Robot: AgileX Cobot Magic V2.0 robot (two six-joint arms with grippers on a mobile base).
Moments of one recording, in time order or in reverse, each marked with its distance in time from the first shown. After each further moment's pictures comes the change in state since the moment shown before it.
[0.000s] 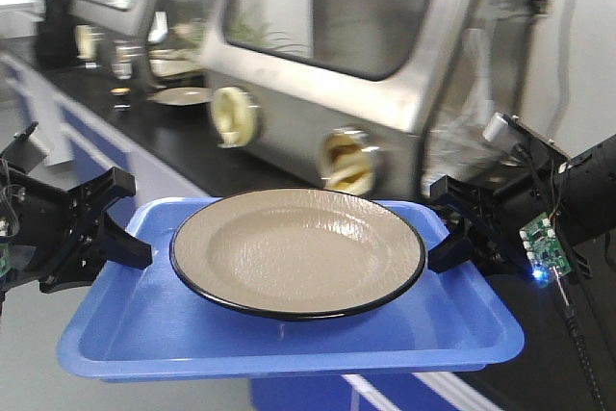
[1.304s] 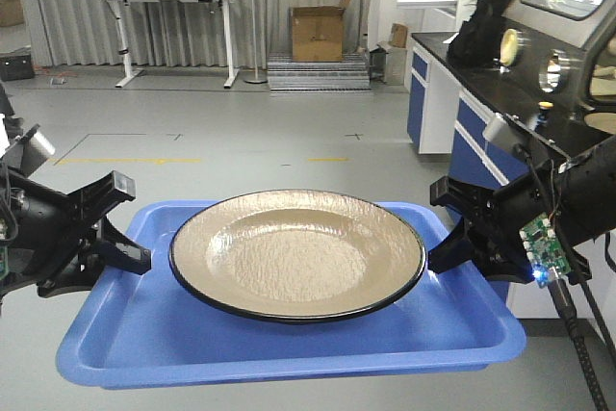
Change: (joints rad) left arm 0.000 0.000 0.000 0.006 0.023 0.000; right arm 0.000 0.000 0.000 0.001 0.001 0.000
